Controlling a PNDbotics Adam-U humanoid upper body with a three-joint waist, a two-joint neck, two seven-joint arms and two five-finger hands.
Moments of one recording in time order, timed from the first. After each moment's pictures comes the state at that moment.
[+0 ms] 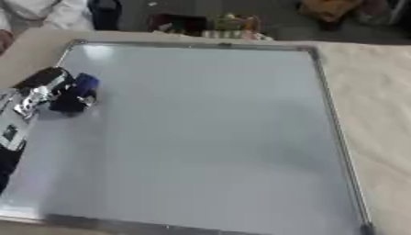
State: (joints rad) left arm -1.07 0.47 -0.08 -0.76 -0.86 0.02 -0.30; right arm -0.30 -0.33 -0.21 -1.99 -0.08 -0.11 -0.26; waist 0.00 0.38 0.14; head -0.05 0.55
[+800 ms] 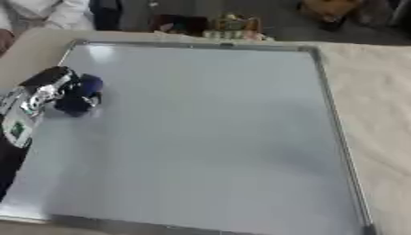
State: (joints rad) left arm -1.10 0.45 -0.08 -0.73 -0.92 0.00 -0.30; right arm -0.30 -0.33 -0.21 -1.99 -0.08 -0.11 -0.26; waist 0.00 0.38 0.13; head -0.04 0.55
